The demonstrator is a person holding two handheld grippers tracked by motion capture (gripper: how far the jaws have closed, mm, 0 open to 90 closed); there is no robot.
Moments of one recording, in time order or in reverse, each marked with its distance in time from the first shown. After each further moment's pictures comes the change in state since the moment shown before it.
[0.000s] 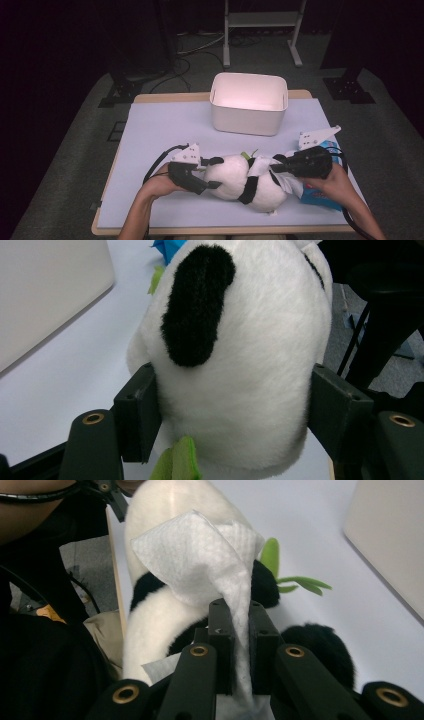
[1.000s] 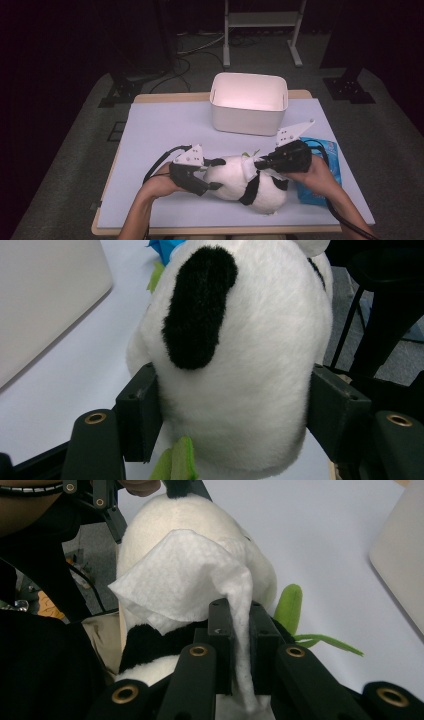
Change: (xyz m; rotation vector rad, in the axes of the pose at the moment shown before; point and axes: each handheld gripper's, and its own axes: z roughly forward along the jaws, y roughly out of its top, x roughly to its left) left arm -0.007 0.009 -0.001 0.033 0.013 0.048; right arm 0.007 0.036 0.033 0.052 0.035 -0.077
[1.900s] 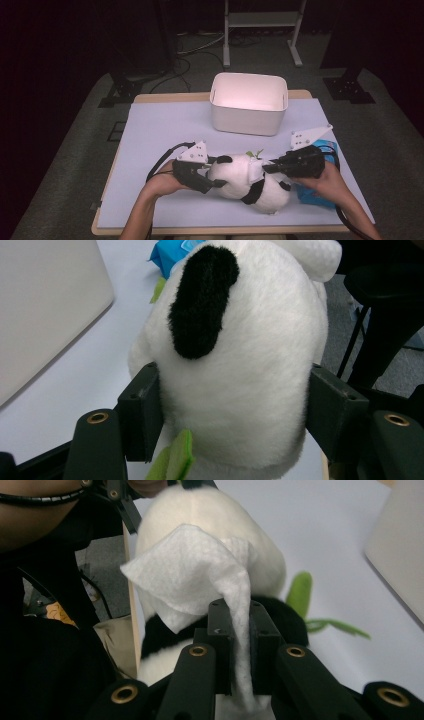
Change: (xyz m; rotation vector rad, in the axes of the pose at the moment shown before) left arm -0.003 0.018 0.001 -0.012 0.005 -0.004; right arm 0.006 -0.018 -0.020 -0.062 0.007 0.028
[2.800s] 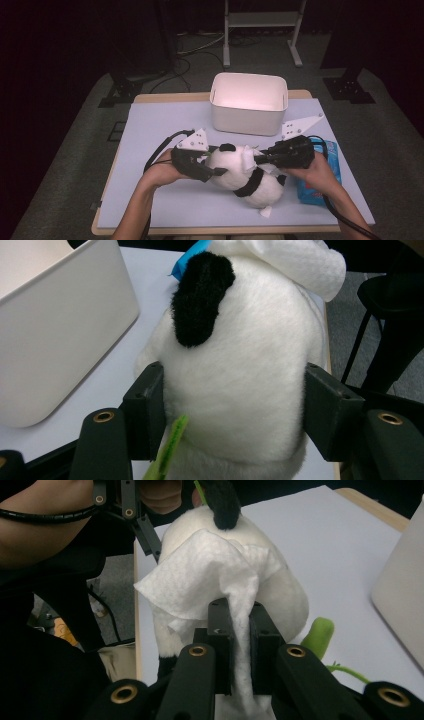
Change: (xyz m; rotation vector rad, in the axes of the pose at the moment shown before) left arm 0.009 0.029 -0.015 0.029 0.051 0.026; right arm -0.004 0.029 0.009 -0.067 0.043 -0.029
